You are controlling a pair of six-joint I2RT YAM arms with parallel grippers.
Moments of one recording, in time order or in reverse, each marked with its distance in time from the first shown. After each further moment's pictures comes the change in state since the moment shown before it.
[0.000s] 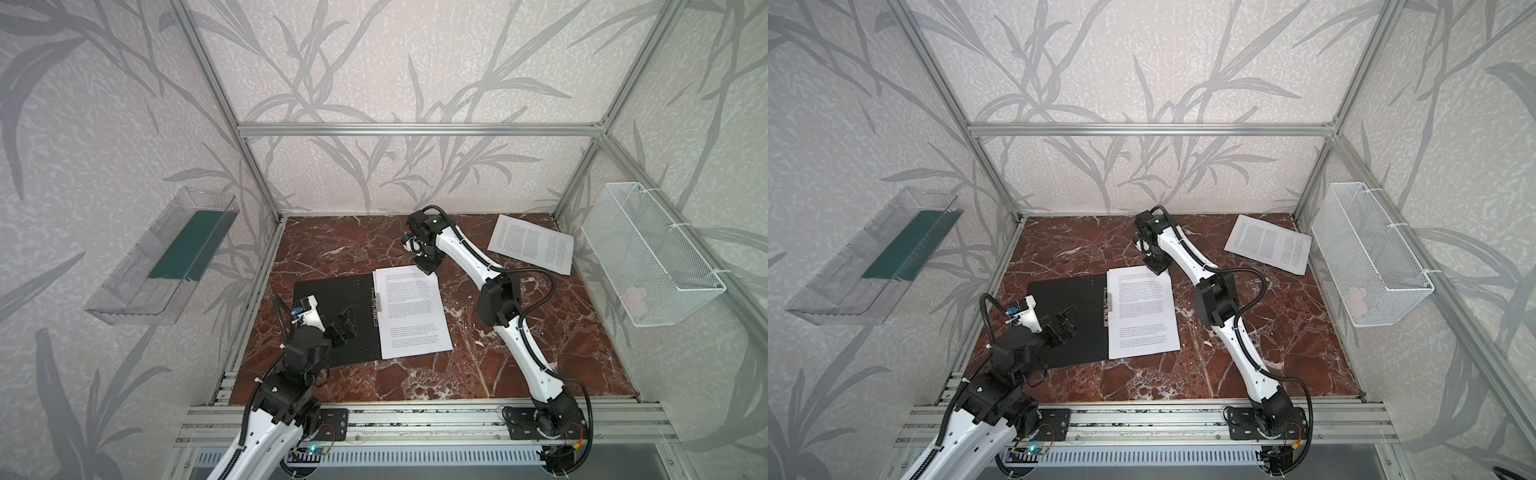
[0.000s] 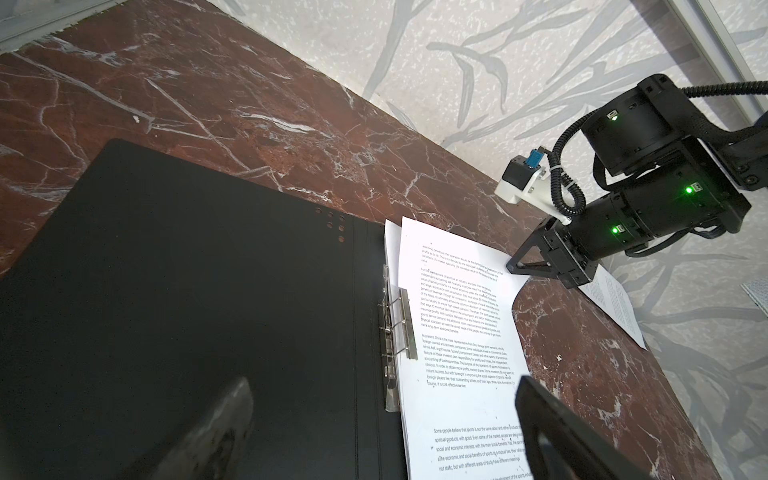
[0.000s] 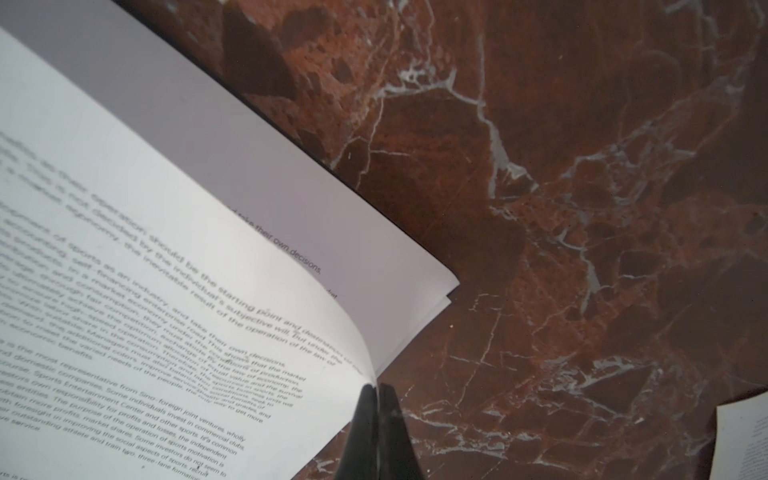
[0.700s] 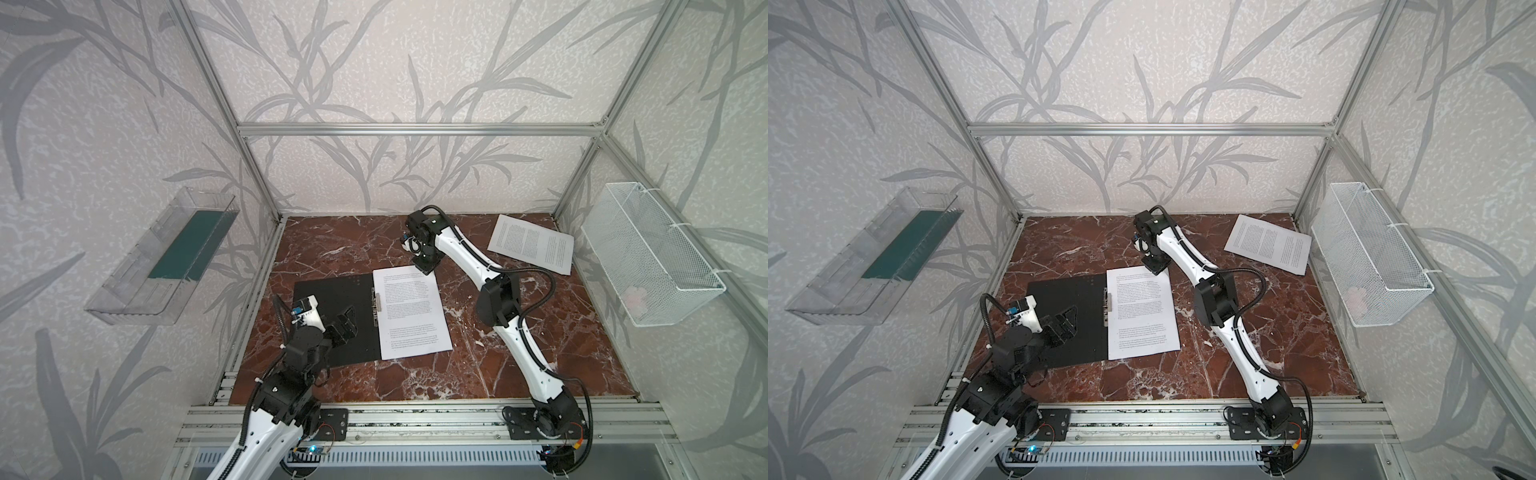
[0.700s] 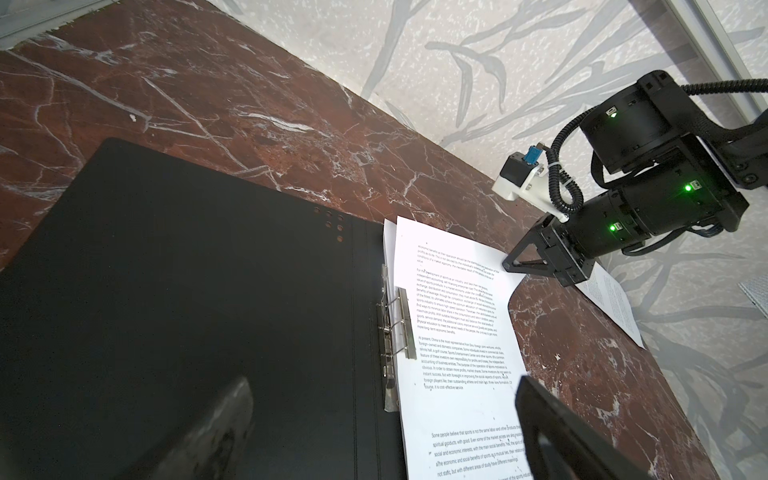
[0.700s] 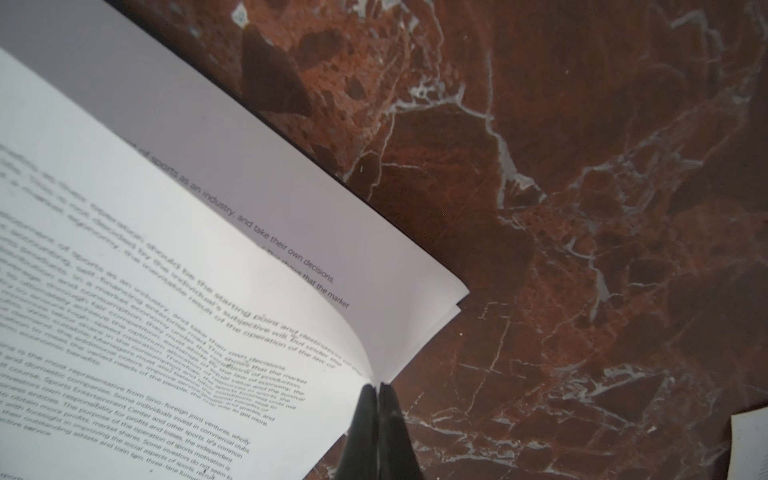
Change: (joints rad) left arm 0.000 0.000 -0.005 0.006 0.004 0.000; right arm 0.004 0.000 0.002 0.018 -0.017 0.016
